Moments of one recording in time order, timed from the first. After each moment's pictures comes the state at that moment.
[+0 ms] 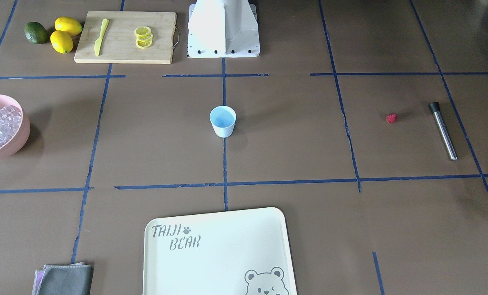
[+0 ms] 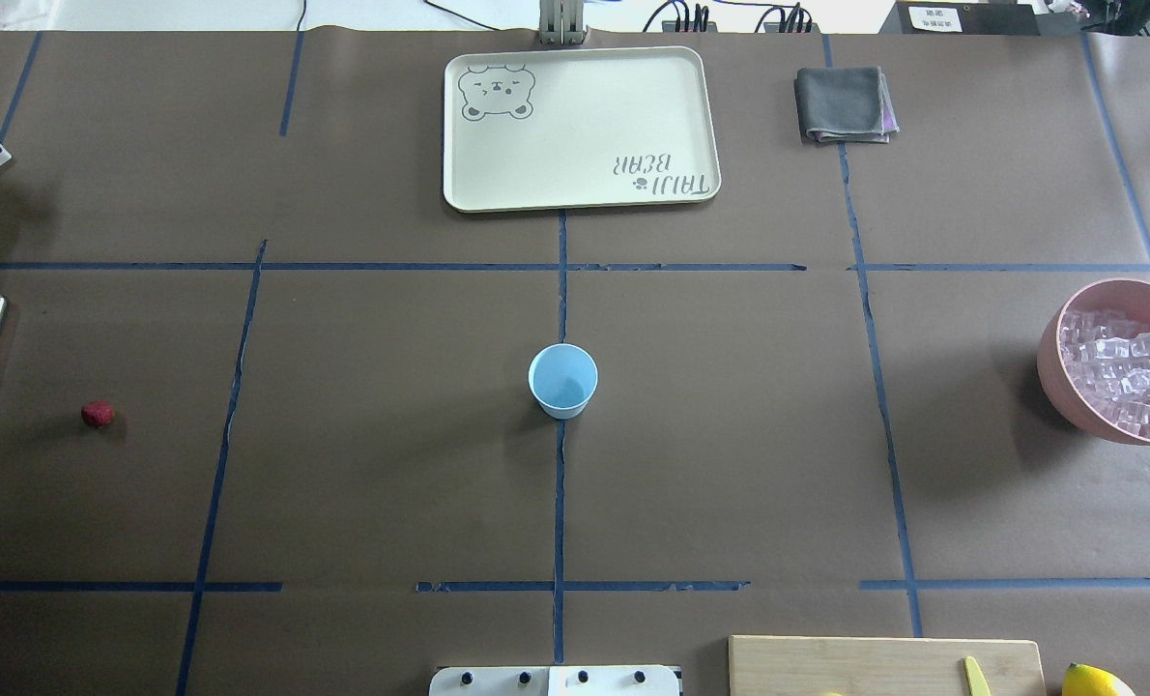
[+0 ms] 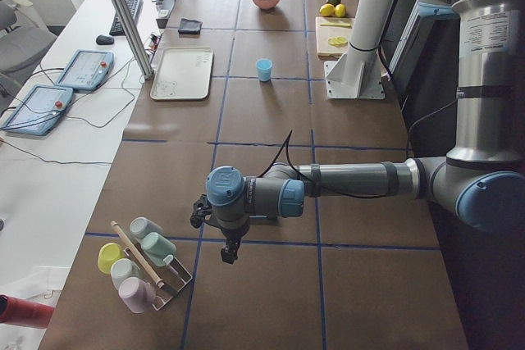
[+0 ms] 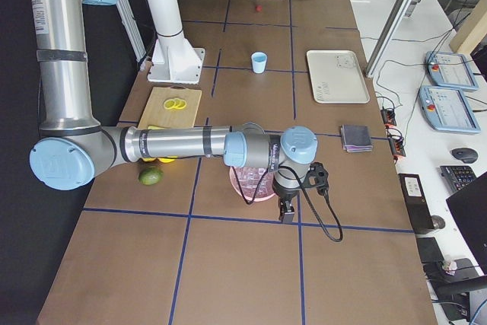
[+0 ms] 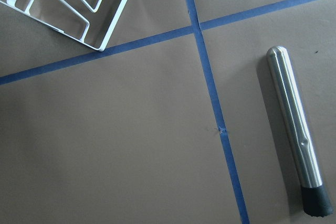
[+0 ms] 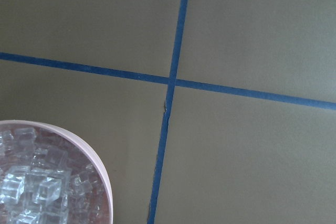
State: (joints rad) left arm -1.53 -1.49 -1.58 -1.65 -2.33 0.22; right arm 1.55 -1.53 1.64 -1.66 2.30 -0.14
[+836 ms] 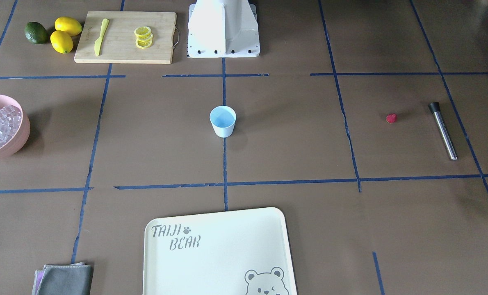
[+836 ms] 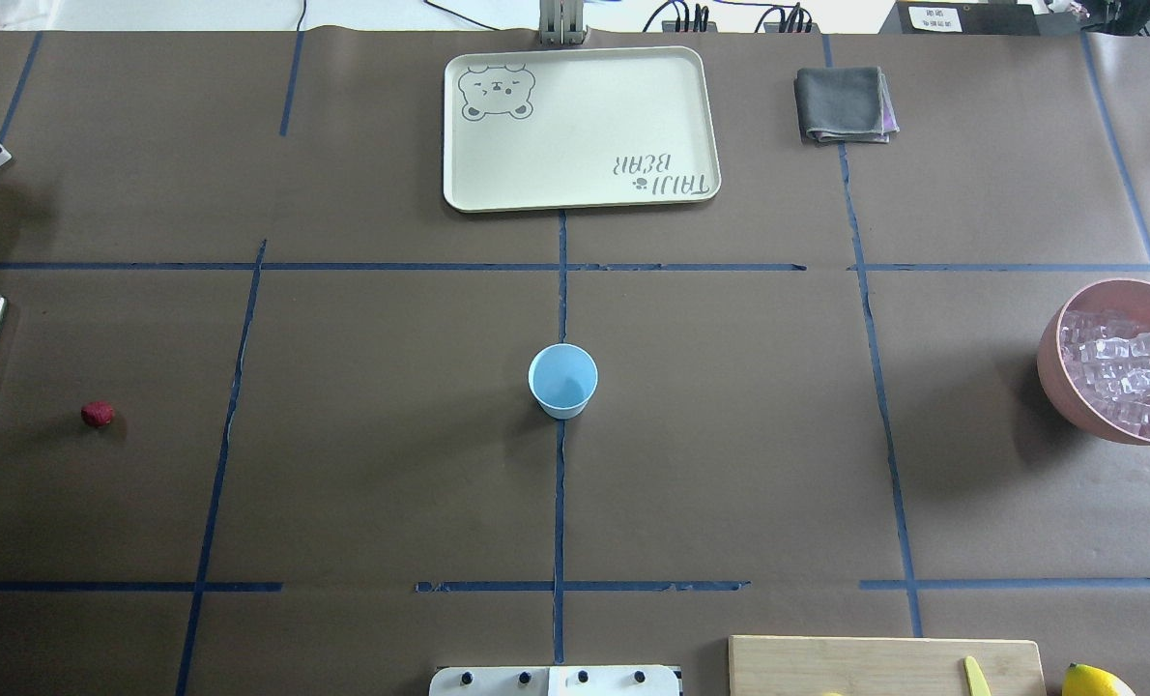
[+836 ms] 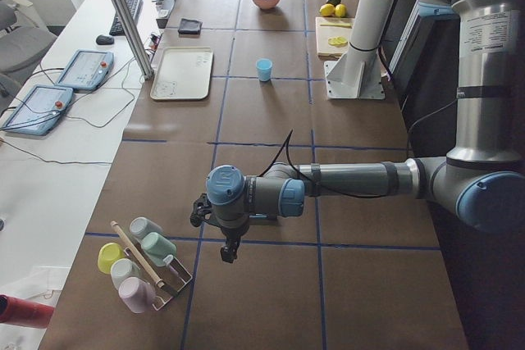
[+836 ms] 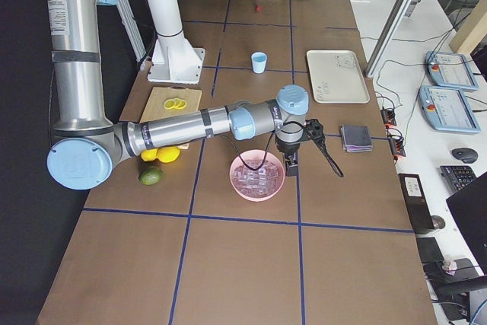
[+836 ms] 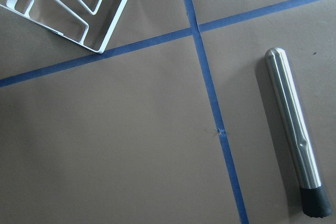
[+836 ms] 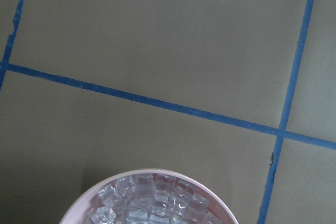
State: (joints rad) left arm -1.53 -1.49 -1.59 -1.66 -2.33 0.22; right arm 1.33 -1.56 1.78 -1.45 2.29 0.21
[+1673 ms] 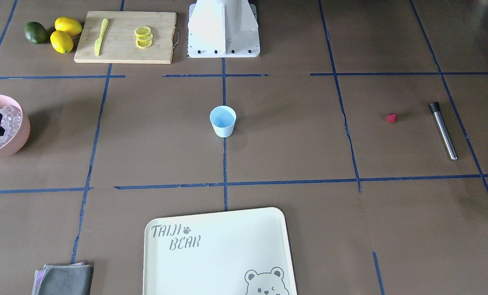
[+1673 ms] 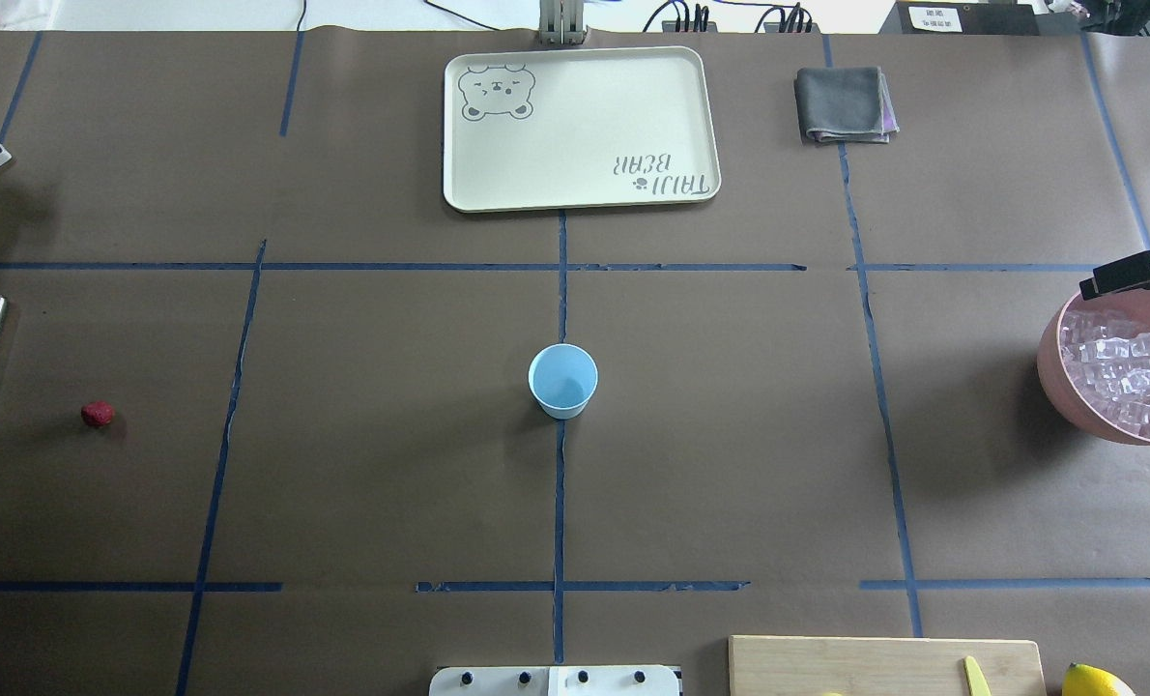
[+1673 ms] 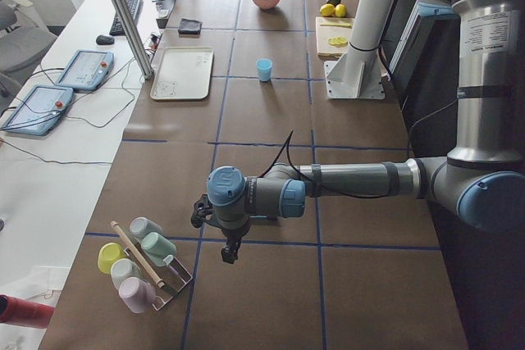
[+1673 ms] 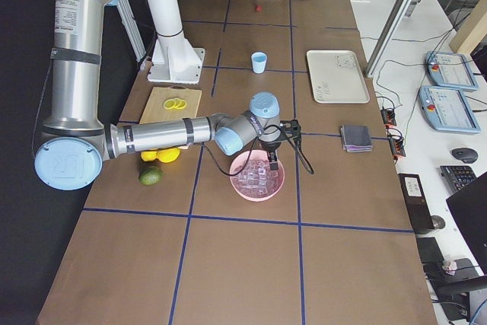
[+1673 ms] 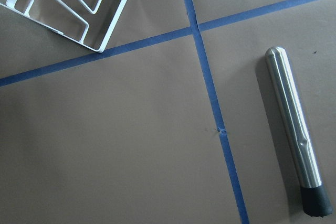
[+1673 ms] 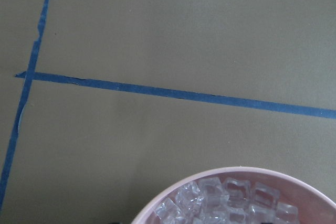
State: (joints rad) left arm -1.53 -1.49 -1.59 -1.66 -2.33 0.22; right arm 1.14 -1.68 1.78 -1.08 2.20 0.57
